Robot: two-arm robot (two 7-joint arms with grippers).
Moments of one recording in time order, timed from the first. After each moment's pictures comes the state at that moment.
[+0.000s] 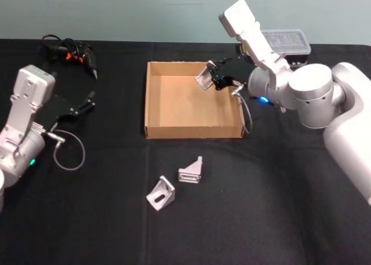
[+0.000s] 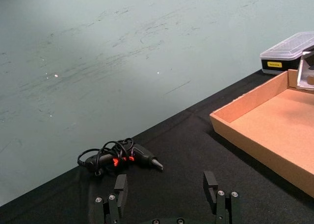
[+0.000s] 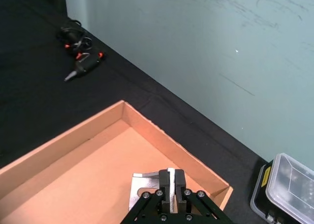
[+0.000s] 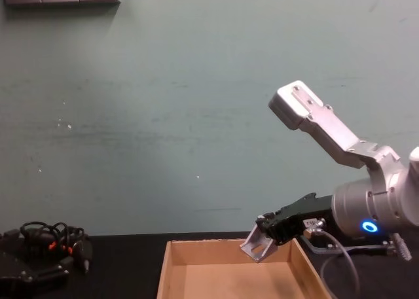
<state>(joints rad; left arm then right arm) -0.20 0.60 0.45 -1.41 -0.25 -0.12 0.03 0.66 0.23 -0.55 -1.09 0.07 0.29 0.35</state>
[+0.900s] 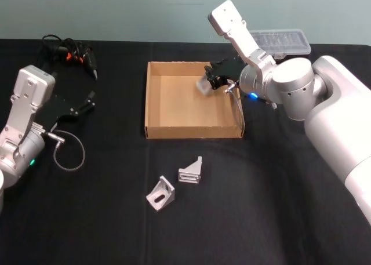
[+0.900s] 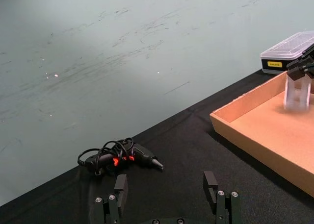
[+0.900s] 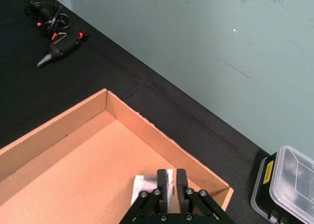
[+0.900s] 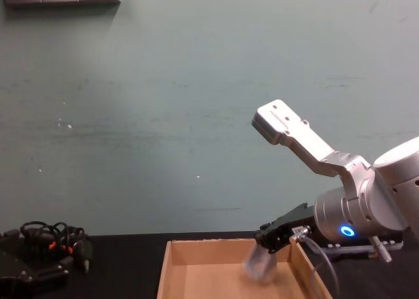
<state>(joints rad) -0.20 0.60 0.45 -1.41 -0.25 -0.12 0.03 0.75 0.13 -0.53 -0.88 -0.01 0.30 0.33</state>
